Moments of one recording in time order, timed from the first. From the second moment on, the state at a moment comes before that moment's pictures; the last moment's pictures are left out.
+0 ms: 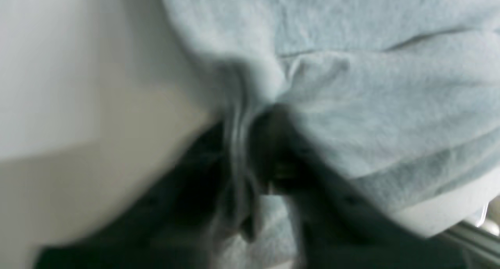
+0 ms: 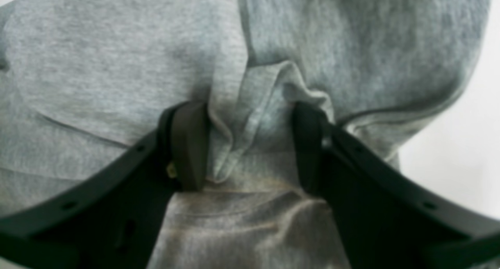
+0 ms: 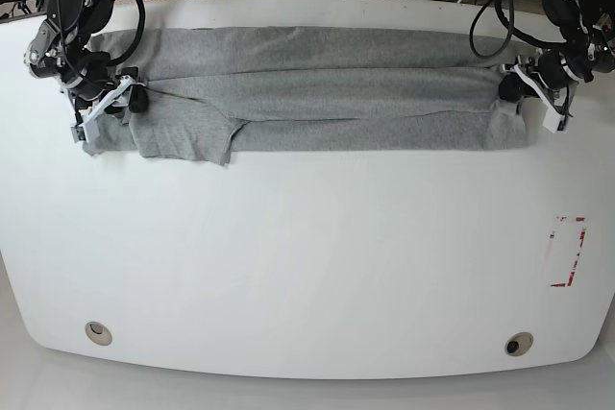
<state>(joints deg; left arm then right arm) 9.1 -16.4 -36.1 82.6 -39.0 -42.9 67.4 -5.1 12.7 40.0 83.3 27.6 41.7 -65.0</state>
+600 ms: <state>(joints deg) 10.3 -8.1 -32.1 110.4 -36.1 -42.8 81.6 -5.1 12.7 39.9 83.3 27.6 41.7 -65.0</state>
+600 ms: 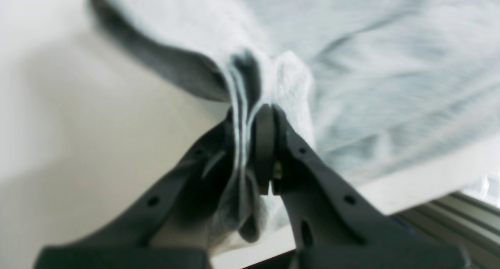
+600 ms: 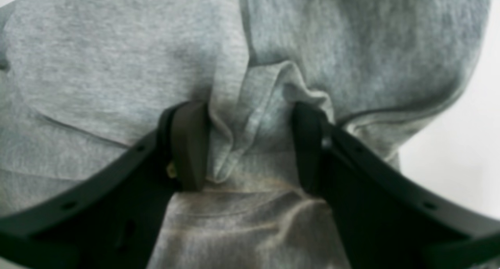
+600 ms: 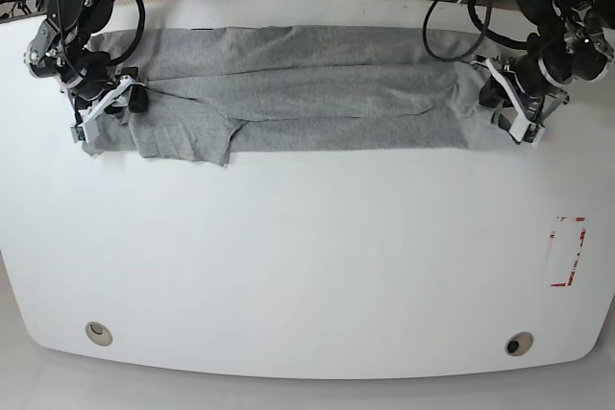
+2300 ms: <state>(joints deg) -5.4 6.3 14.8 112.1 -31.2 -41.9 83.2 -4.7 12.2 40.1 83.4 27.1 41.6 -65.5</state>
